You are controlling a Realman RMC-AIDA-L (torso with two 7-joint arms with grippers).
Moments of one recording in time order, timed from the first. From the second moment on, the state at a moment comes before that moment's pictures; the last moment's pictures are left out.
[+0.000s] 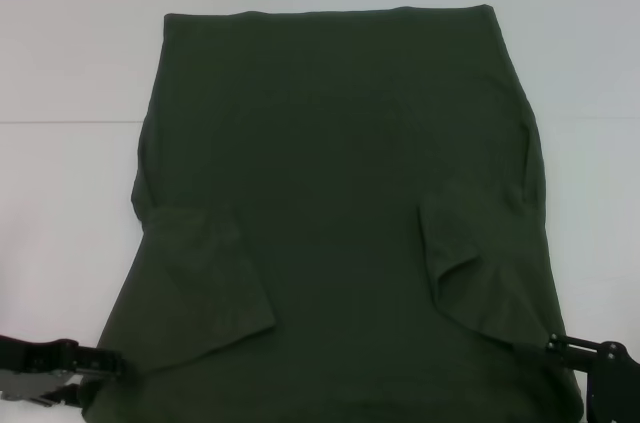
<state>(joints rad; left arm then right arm) -0.60 -1.94 0.55 0.65 2.61 1.58 -2.48 0.37 2.02 -0.57 -0.54 -2.10 -1.76 1.11</state>
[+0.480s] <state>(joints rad) -0.62 -1.97 0.59 0.65 2.61 1.58 -2.48 0.38 2.02 -0.57 -0.54 -2.10 -1.76 1.12</state>
